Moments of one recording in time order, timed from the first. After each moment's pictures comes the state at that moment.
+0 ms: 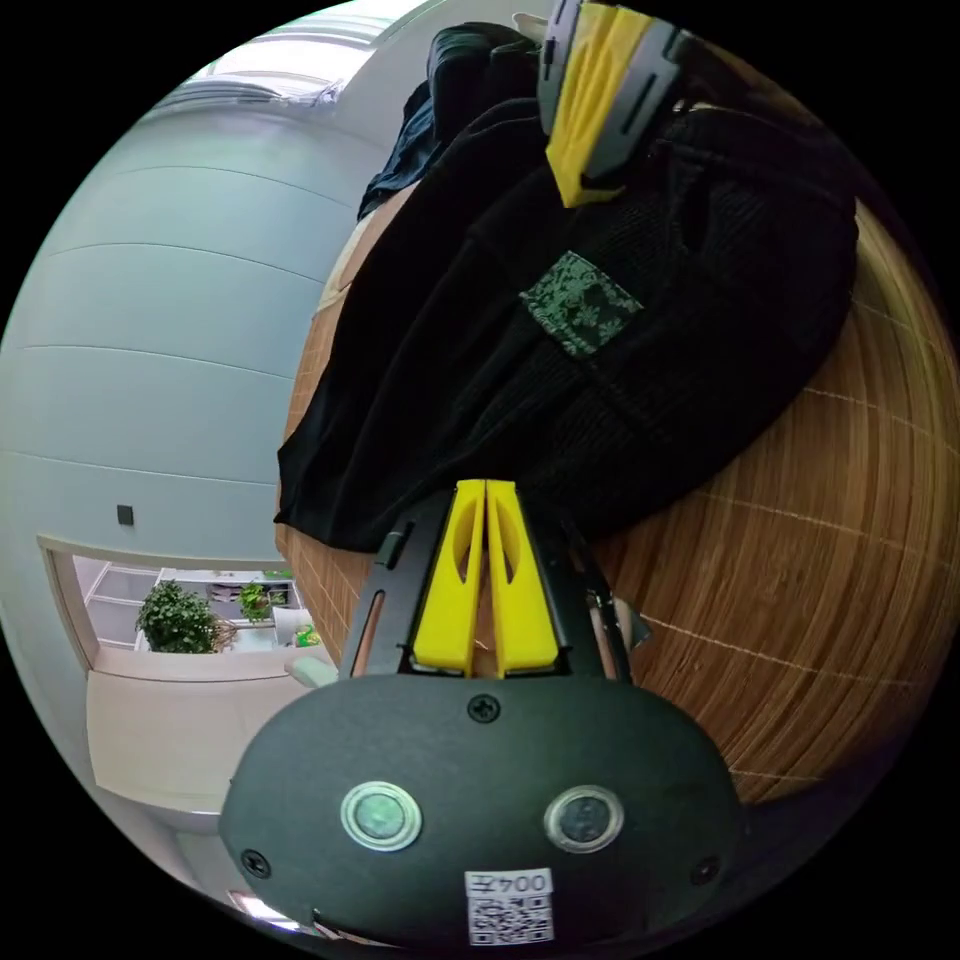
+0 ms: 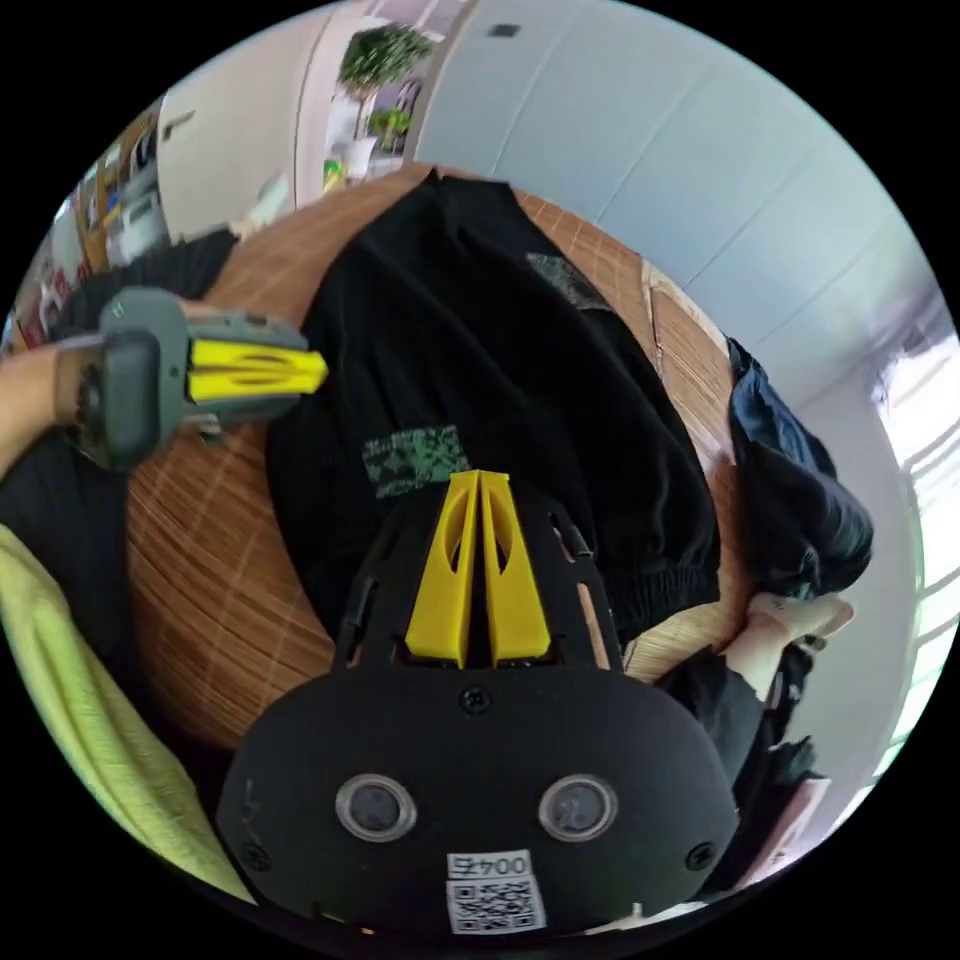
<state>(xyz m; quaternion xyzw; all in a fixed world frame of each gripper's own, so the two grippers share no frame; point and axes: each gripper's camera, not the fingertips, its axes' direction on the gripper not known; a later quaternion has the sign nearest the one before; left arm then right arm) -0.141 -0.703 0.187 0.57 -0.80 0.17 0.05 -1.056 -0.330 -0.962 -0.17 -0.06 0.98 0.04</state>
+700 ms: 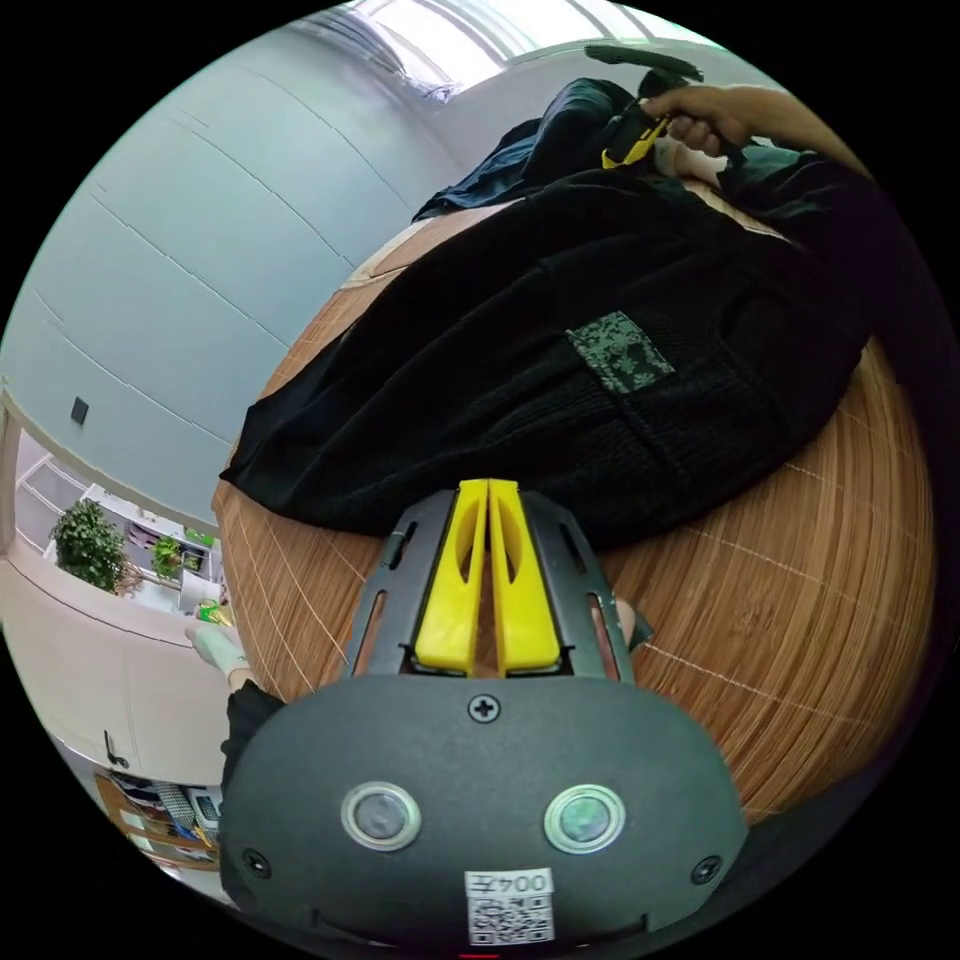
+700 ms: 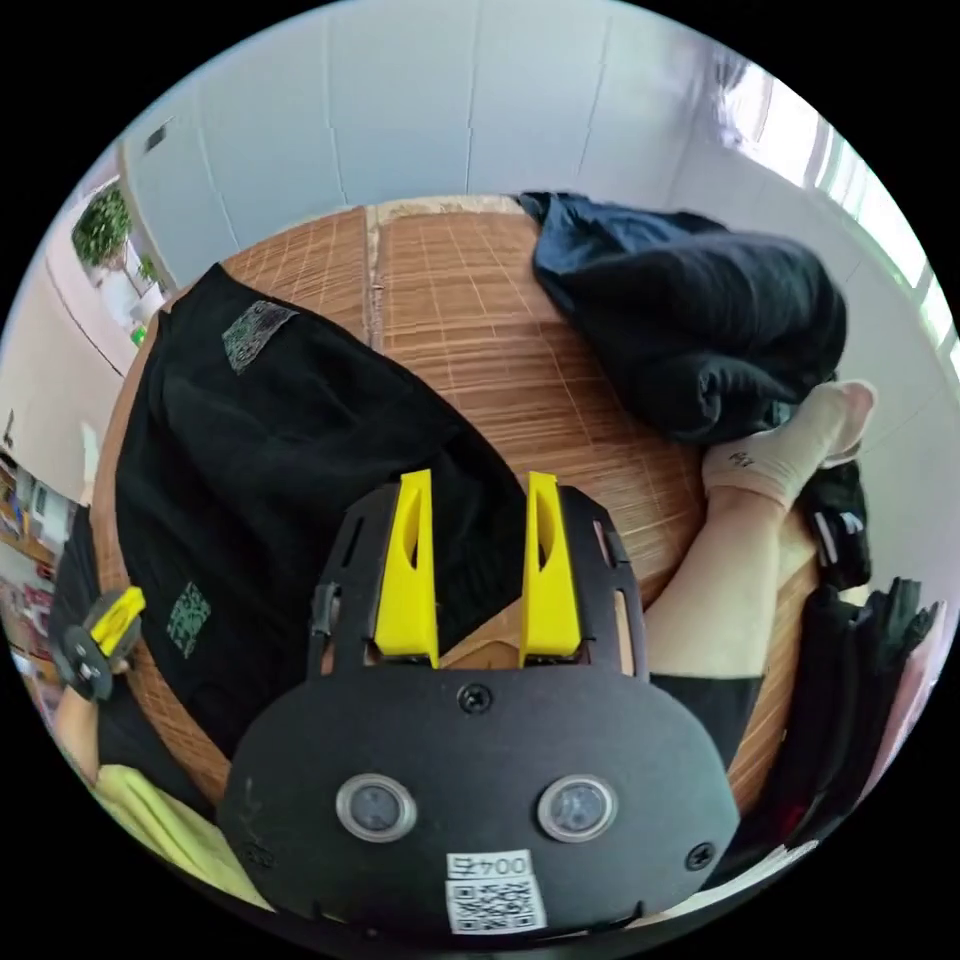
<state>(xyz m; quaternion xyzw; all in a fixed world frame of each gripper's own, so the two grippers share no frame) -0.167 -0.640 0.155 0.65 -0.70 0.28 0.11 -1.348 -0.376 -1.049 -0.15 -0.04 0.94 -0.29</state>
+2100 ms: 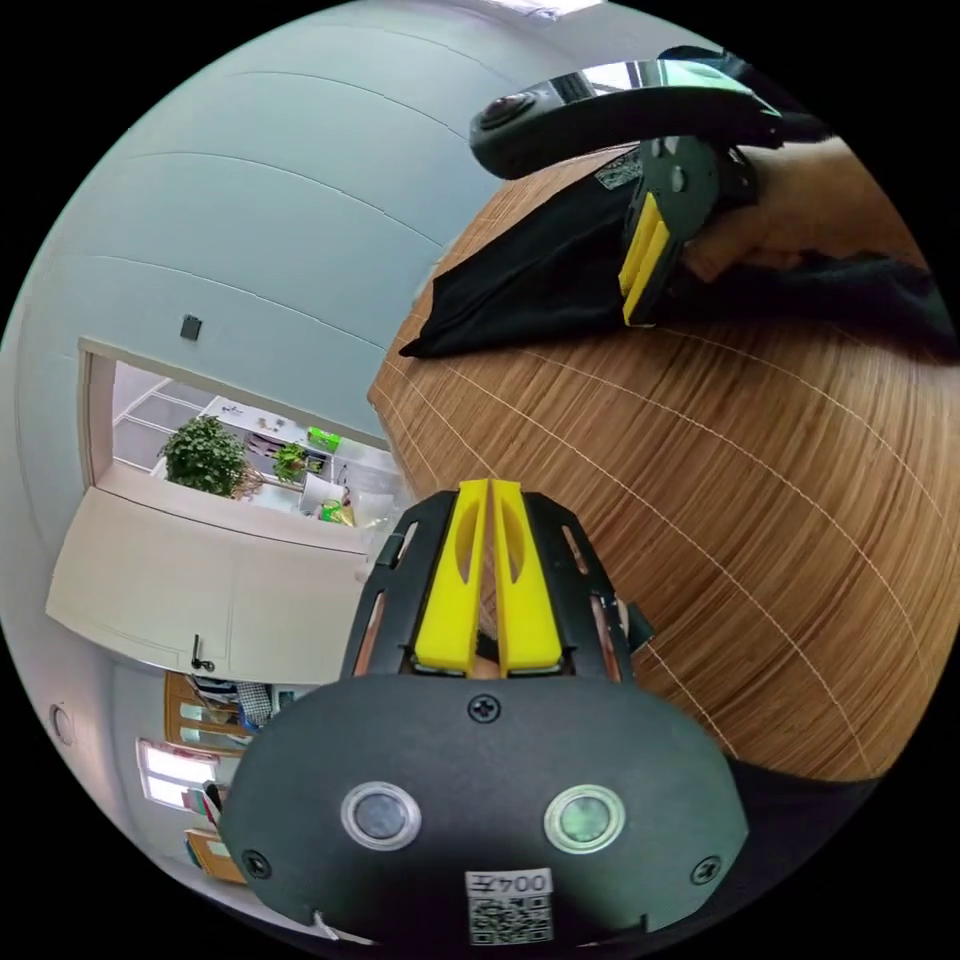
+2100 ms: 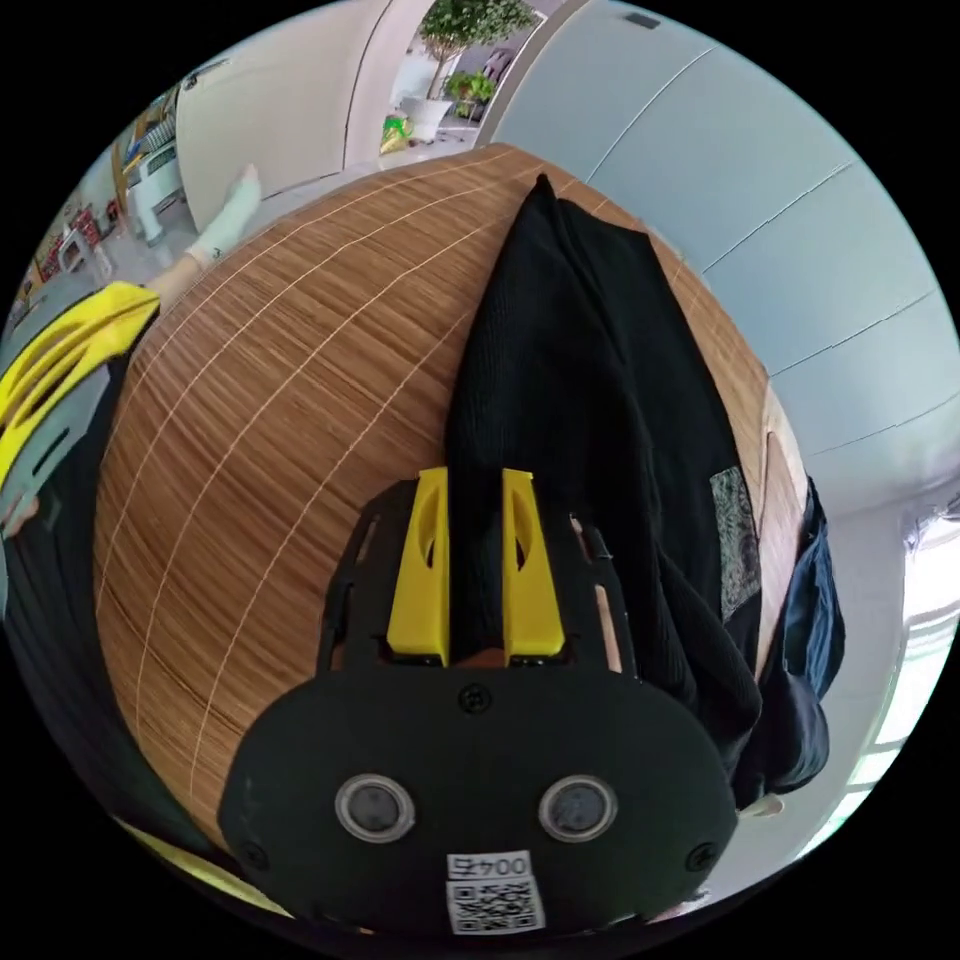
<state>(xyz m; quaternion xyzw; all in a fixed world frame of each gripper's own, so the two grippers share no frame) -0.067 -0.393 0.014 0.70 -0.70 0.06 0.10 -1.020 -0.028 -0.816 -0.14 -0.11 0.98 0.12</state>
